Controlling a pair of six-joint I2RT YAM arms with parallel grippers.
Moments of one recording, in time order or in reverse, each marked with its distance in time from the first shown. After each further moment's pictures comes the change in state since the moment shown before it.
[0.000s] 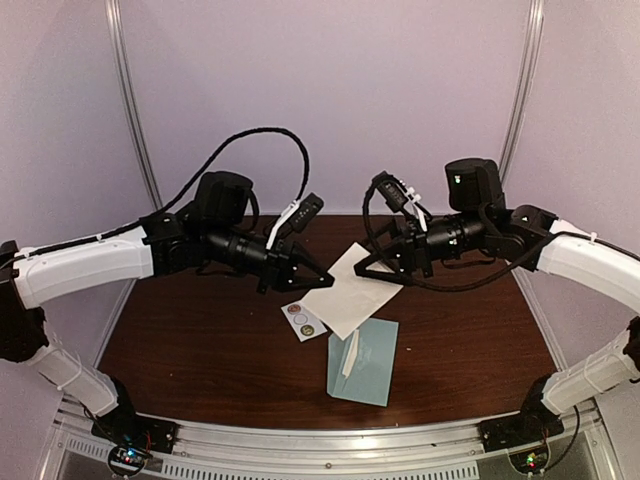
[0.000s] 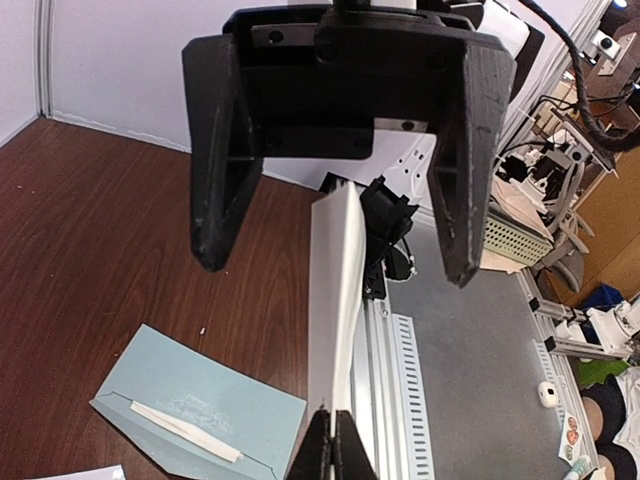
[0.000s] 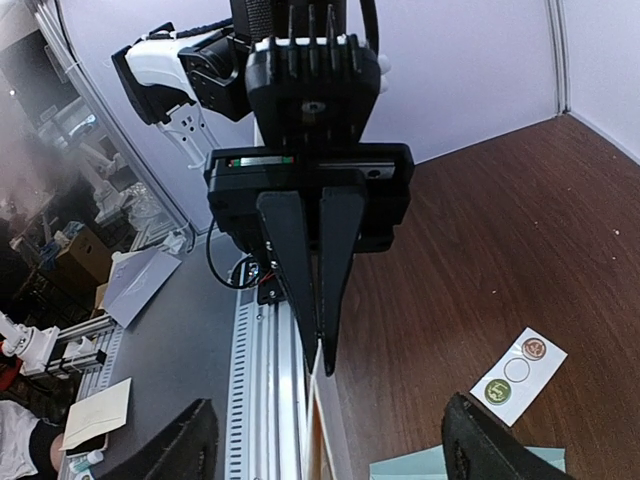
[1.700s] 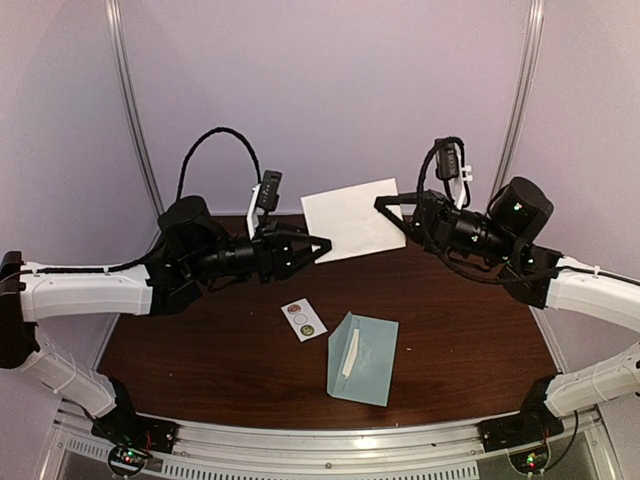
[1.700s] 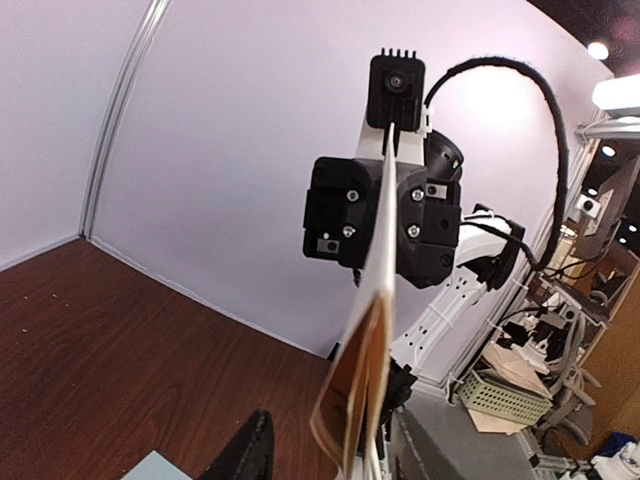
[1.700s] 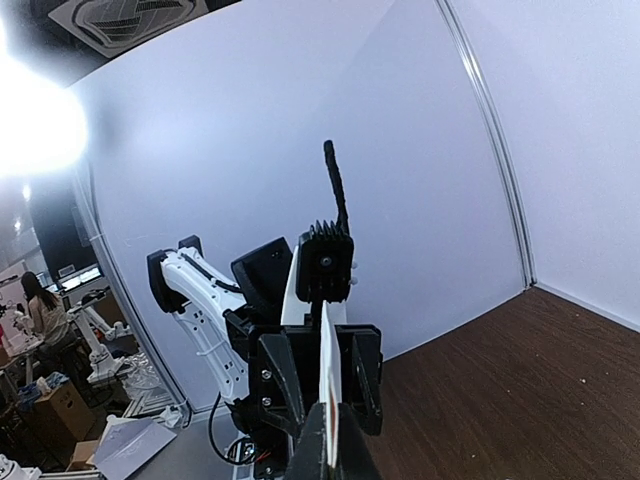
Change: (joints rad) left arm -0.011 -0.075 -0.327 0.851 -0.214 -0.448; right arm -0.018 -0.142 -0.314 0.840 0.182 0.414
